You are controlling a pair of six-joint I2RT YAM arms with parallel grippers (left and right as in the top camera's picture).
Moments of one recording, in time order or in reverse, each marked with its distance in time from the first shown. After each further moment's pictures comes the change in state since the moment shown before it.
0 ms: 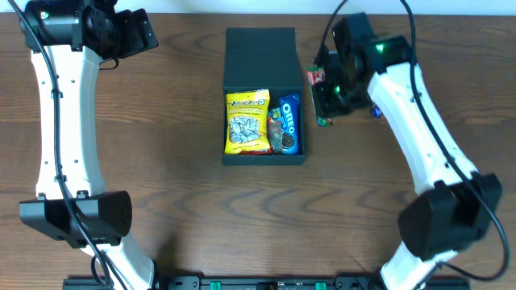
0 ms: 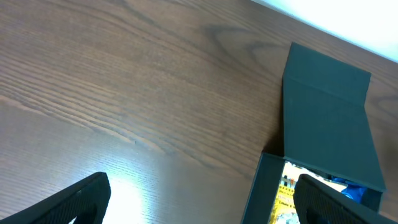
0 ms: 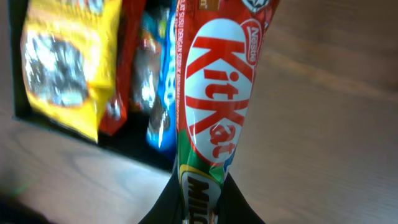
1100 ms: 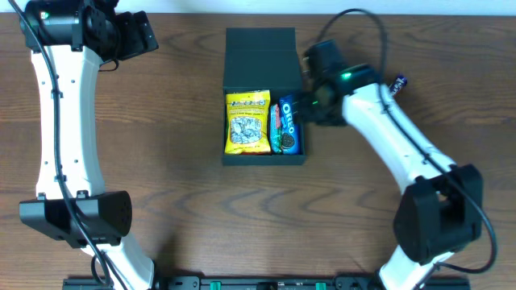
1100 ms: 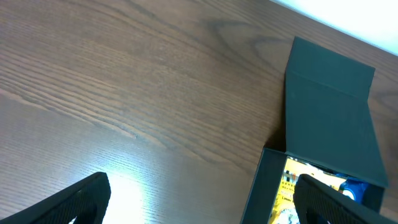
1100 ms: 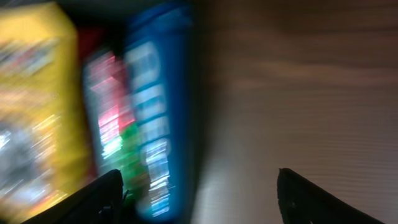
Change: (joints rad) left arm 0.000 0.000 0.000 -0.019 0.000 0.000; right arm 0.051 0.010 -0.206 0.286 0.196 0.340
